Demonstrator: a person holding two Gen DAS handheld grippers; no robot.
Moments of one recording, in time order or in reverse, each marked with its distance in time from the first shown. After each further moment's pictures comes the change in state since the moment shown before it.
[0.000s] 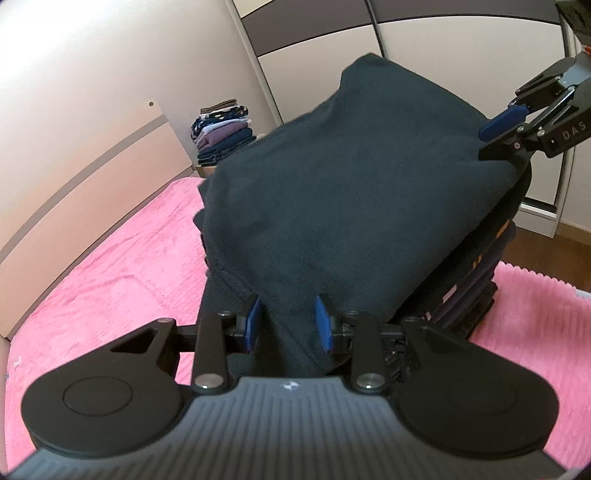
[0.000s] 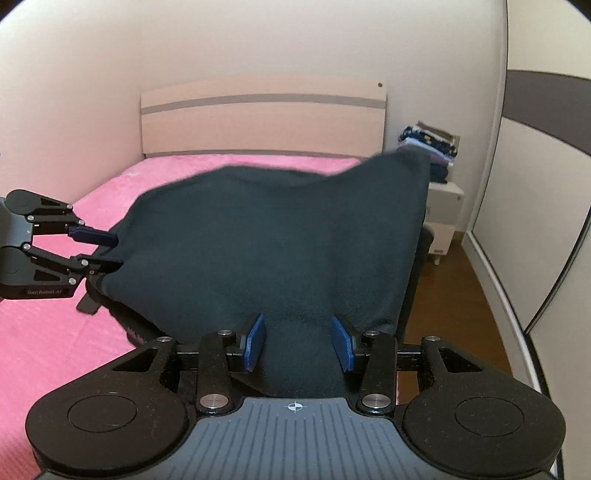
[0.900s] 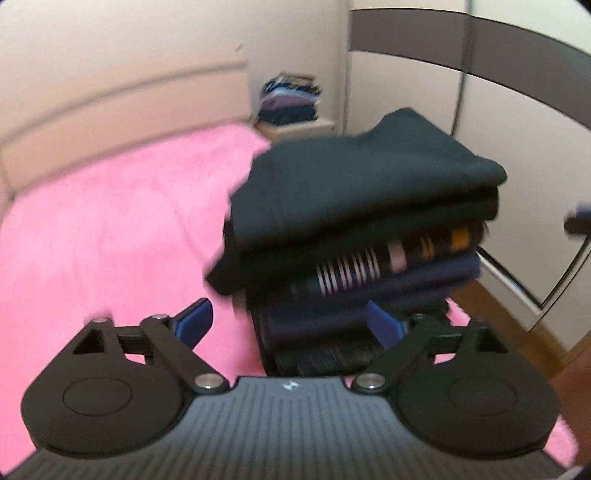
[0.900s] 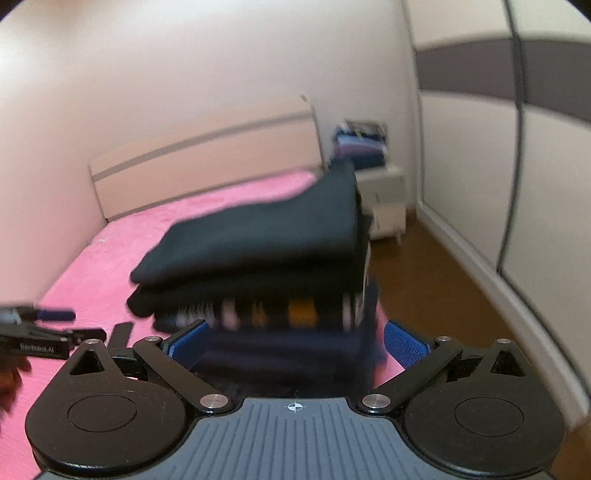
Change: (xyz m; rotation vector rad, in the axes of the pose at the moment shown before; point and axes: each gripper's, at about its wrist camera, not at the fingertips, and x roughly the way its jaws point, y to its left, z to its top) left arm -0.124 0.005 -0.041 -0.495 0.088 0.016; right arm -0.127 0.061 -0.057 0.349 -0.044 -0.104
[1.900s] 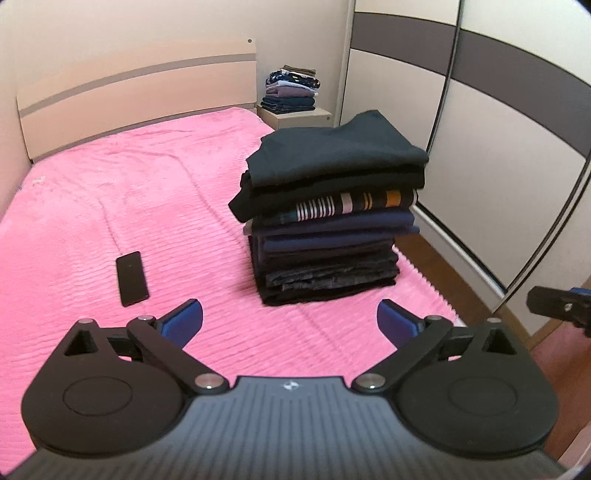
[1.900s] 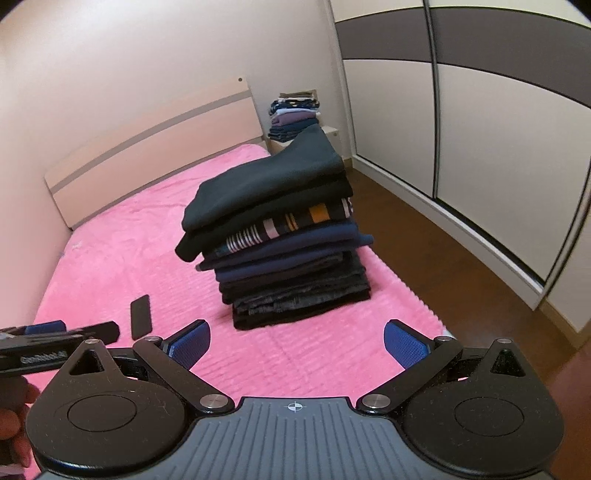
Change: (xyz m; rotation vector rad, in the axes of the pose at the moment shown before) left arm -0.195 -0.001 -0.053 -0.012 0.039 -0.018; right arm -0.177 0.157 -0.064 0.178 0.066 -0.208
